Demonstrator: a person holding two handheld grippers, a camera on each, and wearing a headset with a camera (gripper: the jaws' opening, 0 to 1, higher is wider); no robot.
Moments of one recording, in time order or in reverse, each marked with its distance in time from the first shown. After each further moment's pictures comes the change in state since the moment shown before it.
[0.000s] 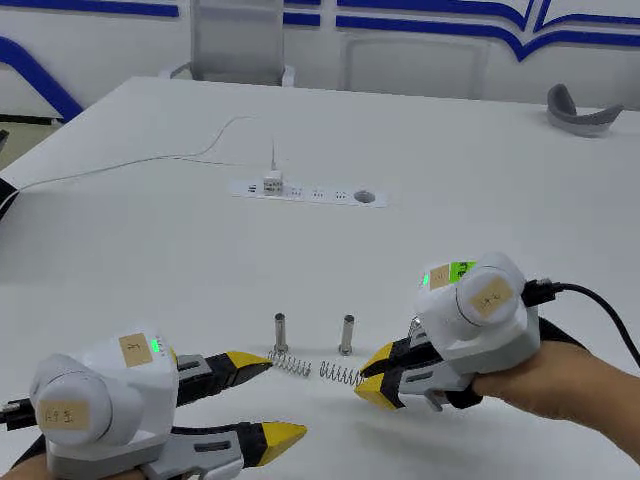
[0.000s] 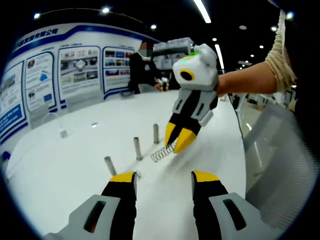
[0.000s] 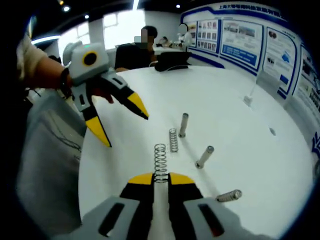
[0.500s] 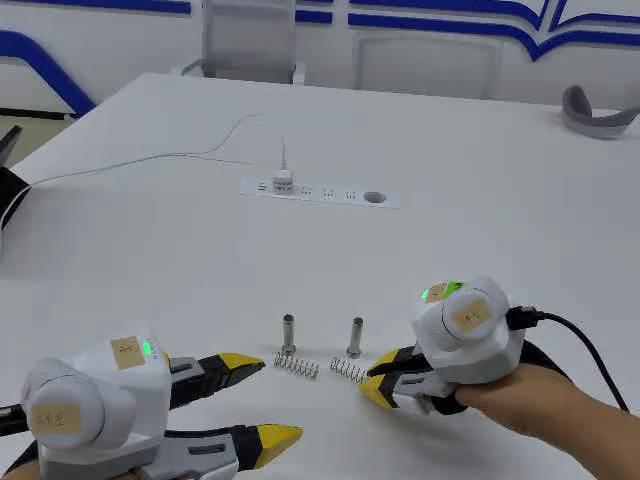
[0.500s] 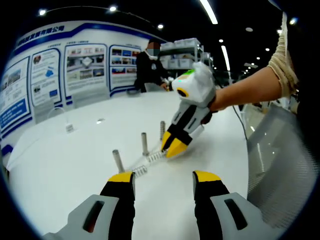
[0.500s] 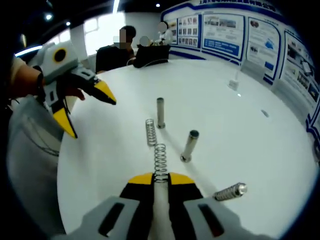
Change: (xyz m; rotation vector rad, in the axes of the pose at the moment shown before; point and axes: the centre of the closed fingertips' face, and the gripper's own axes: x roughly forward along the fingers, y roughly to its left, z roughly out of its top) left arm -0.010 0.010 -0.007 -0.039 0.001 0.044; right arm 0.029 -0.033 -0.023 0.118 -0.007 -0.118
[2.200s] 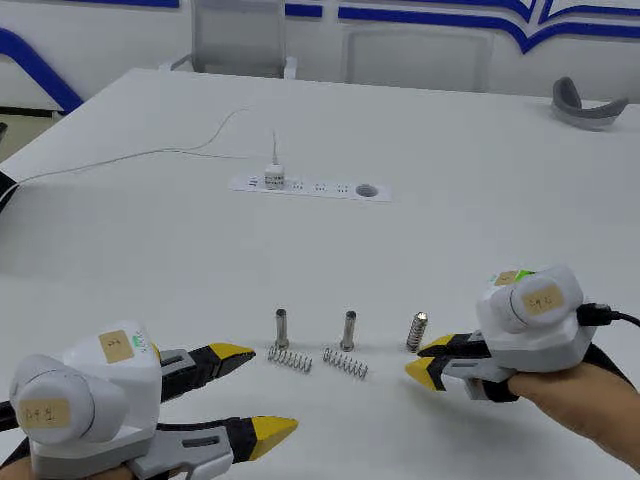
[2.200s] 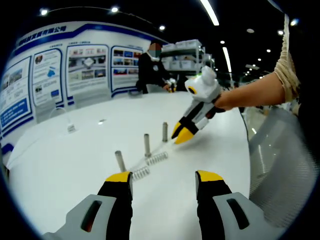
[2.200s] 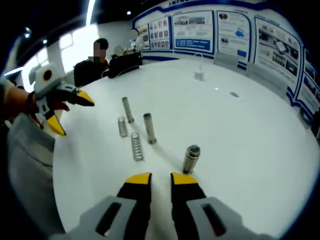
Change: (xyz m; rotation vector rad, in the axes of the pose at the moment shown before) left arm 0.001 0.005 0.001 -0.008 -0.013 0.013; right arm -0.031 -0.038 -0.027 0.190 -0.049 -0.139
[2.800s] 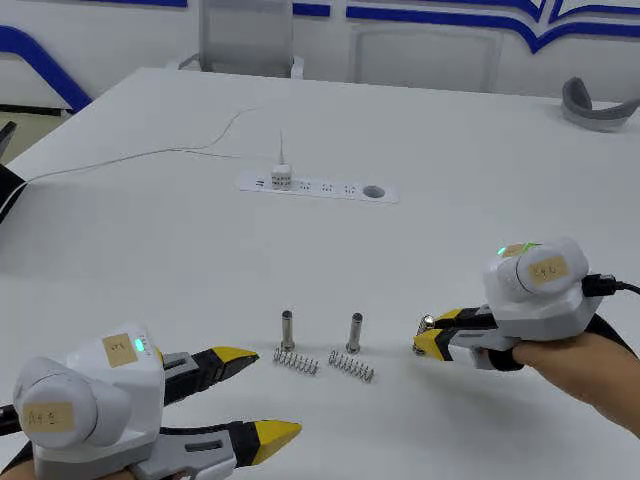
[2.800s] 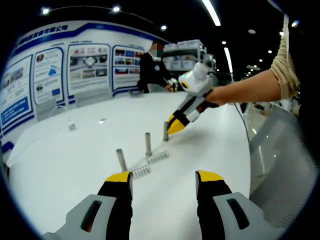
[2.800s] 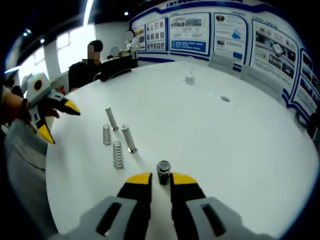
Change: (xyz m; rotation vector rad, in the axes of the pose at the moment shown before) left arm -0.002 0.002 -0.002 -0.010 0.001 0.008; right arm -0.002 -0.037 0.011 0.005 -0.005 -0.054
